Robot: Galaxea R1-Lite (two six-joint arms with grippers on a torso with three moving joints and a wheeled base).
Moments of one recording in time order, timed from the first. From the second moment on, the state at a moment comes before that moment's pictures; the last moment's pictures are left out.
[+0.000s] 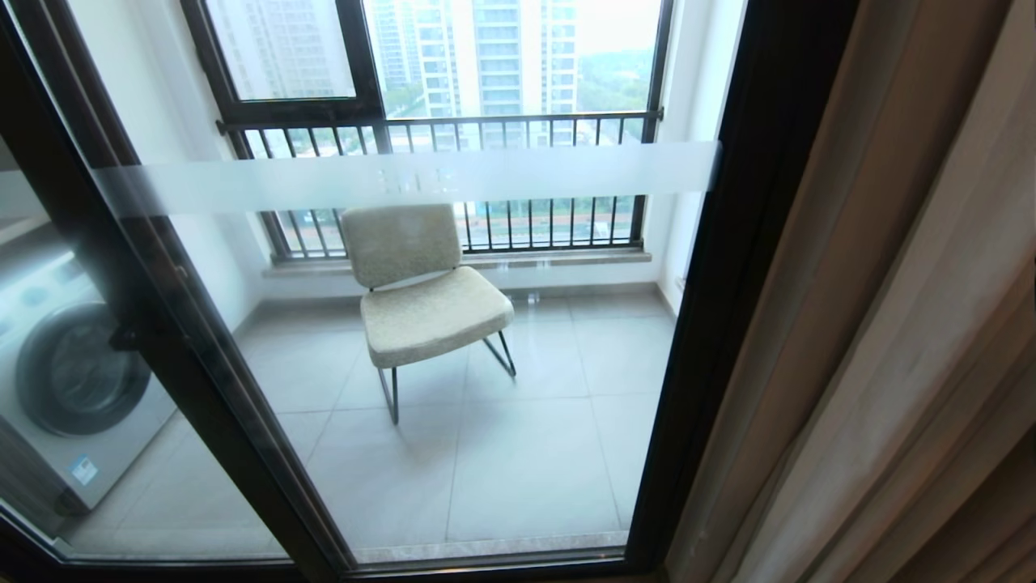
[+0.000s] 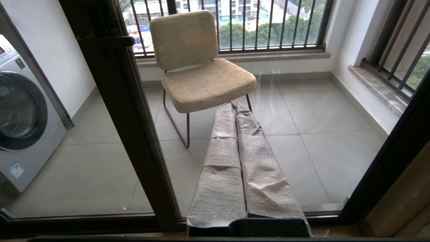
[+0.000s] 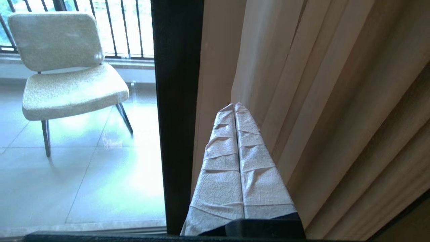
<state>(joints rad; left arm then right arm) 0.00 0.00 0.00 -0.03 0.02 0.02 -0.12 0.51 -0.20 -0.38 0.04 -0.11</state>
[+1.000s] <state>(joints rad) 0.00 0.00 0.00 -0.03 0.02 0.02 0.00 0.01 0.00 0.00 0.02 -0.11</state>
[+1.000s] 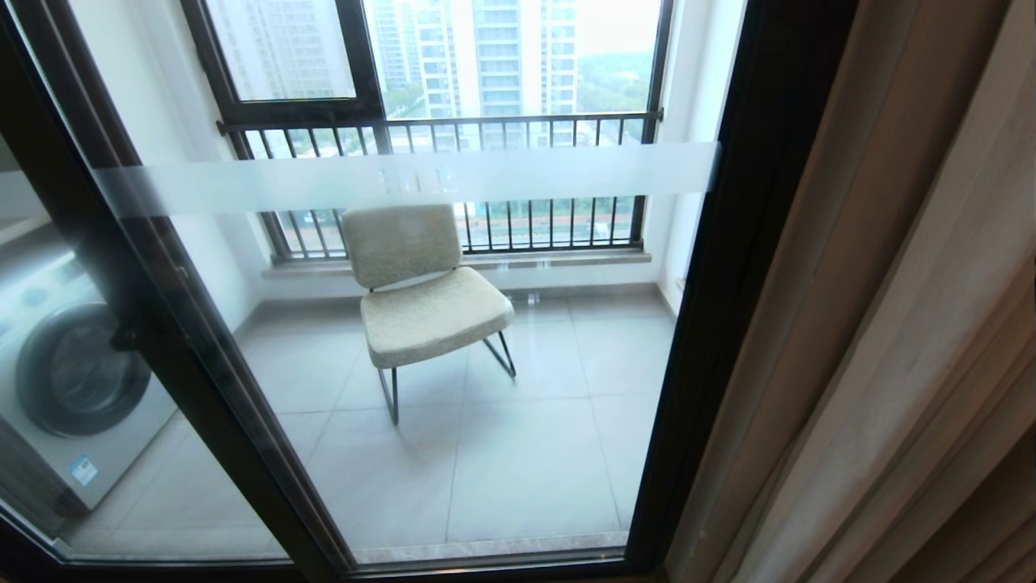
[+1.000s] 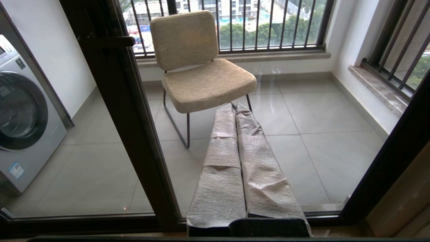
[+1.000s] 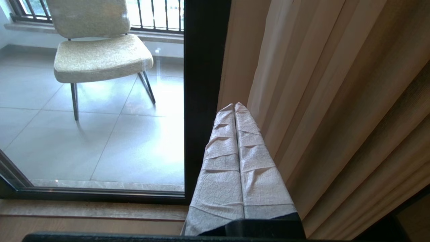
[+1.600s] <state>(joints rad) 0.00 0.00 0.00 -0.03 0.02 0.02 0.00 0.00 0.00 0.00 0.02 -0.06</state>
